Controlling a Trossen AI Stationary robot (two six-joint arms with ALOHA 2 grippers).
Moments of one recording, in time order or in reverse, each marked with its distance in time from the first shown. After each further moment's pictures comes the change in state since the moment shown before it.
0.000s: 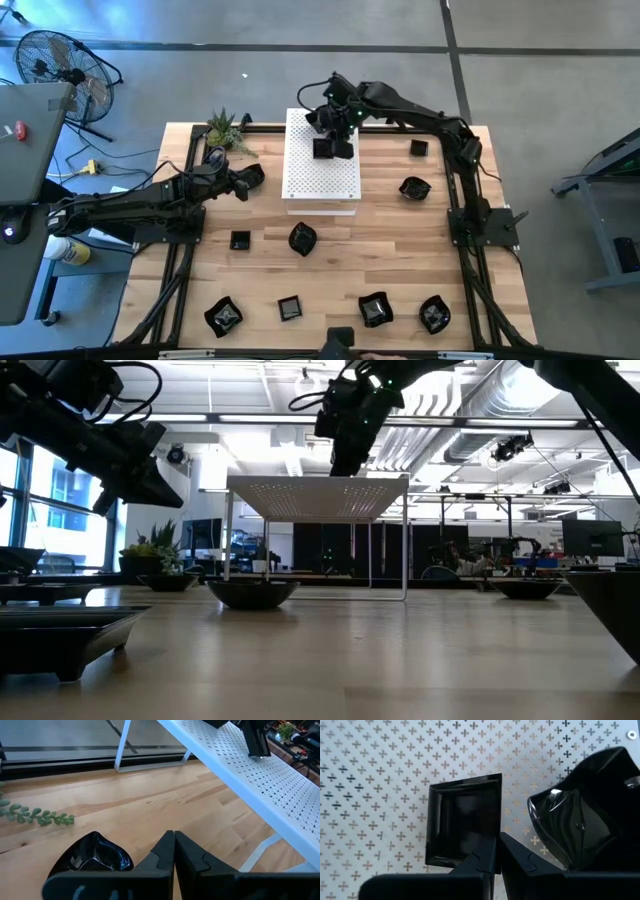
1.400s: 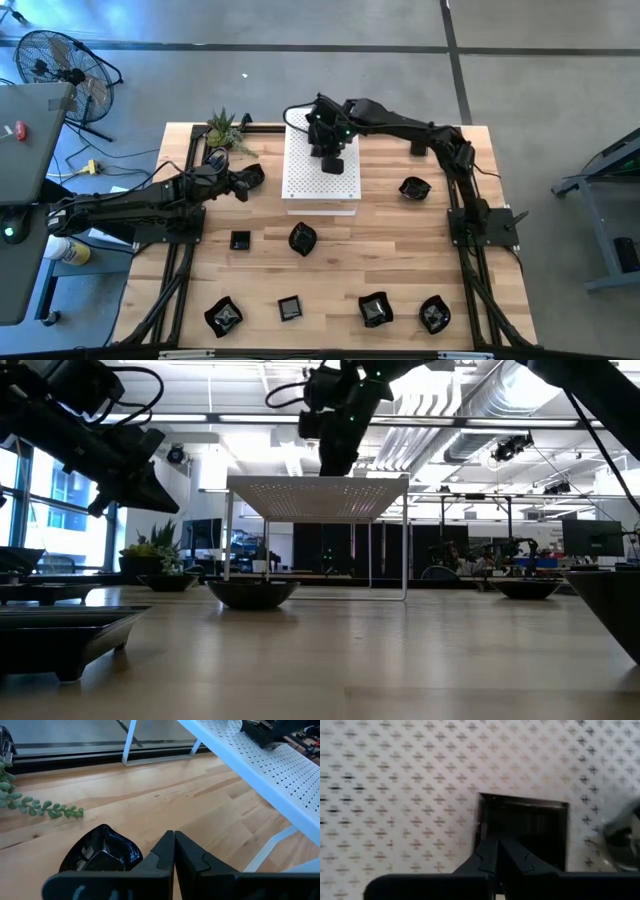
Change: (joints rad) left arm 0.000 0.000 0.000 -0.045 -0.014 -0.002; right arm 0.136 0.025 -0.002 0.007 0.134 0.133
